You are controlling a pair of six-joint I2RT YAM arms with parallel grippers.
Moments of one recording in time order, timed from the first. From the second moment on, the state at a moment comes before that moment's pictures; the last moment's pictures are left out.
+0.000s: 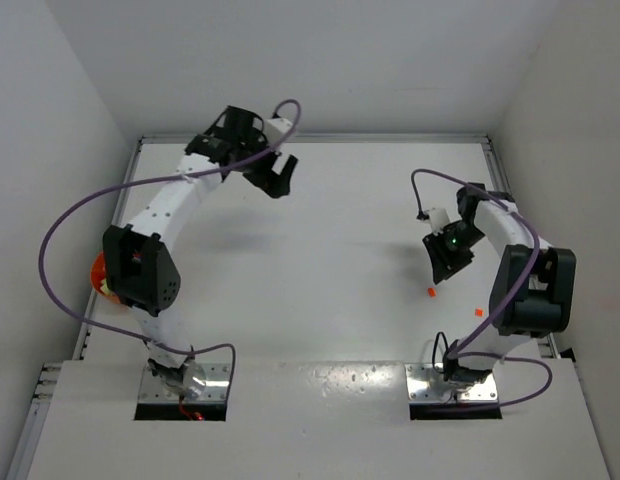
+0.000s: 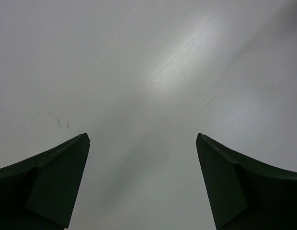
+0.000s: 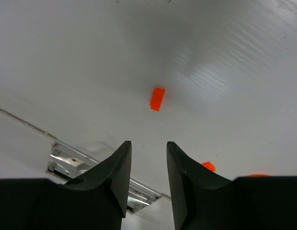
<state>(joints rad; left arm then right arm) -0.27 1.79 1.75 -0.74 0.35 0.29 -0.14 1.62 1.07 -1.05 -0.27 -0.62</state>
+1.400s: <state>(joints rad) -0.32 1.84 1.72 -0.68 0.10 0.22 0.02 1.74 0.89 -0.79 -0.06 -0.40</state>
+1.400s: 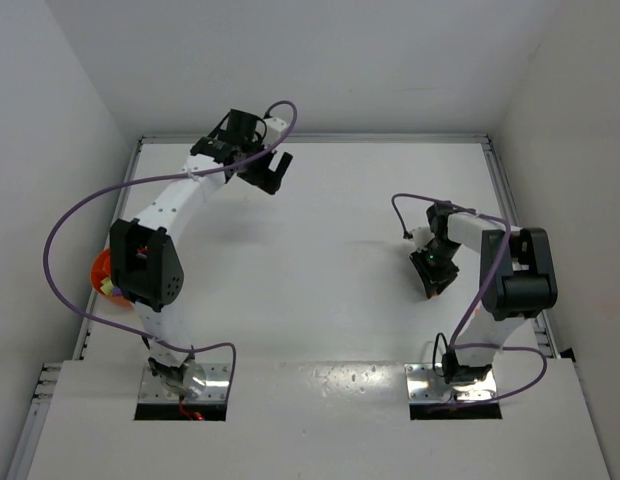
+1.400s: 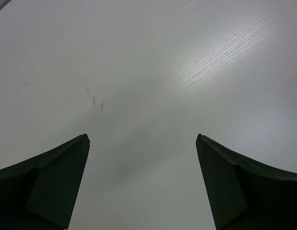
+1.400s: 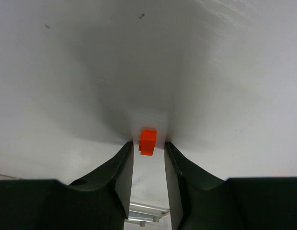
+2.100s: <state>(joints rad) -0.32 1.83 1.60 -0.63 0.06 0.21 0.03 1.81 0.96 -0.84 -0.02 -0.33</state>
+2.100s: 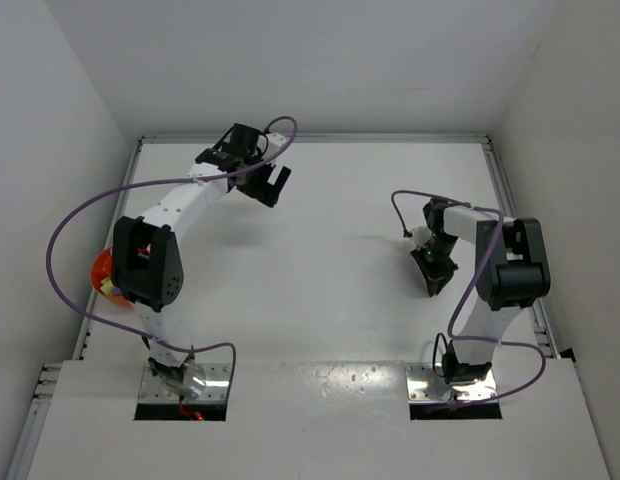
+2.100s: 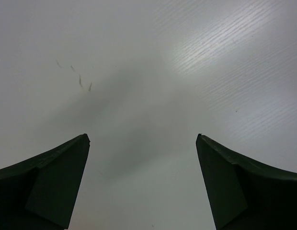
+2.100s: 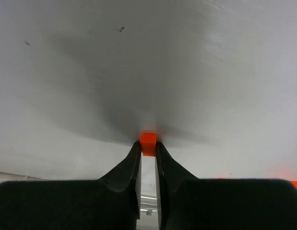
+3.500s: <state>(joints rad) -0.42 1.63 1.24 -0.27 1.01 1.01 0.23 2.01 1.72 -1.25 -1.16 -0.88</state>
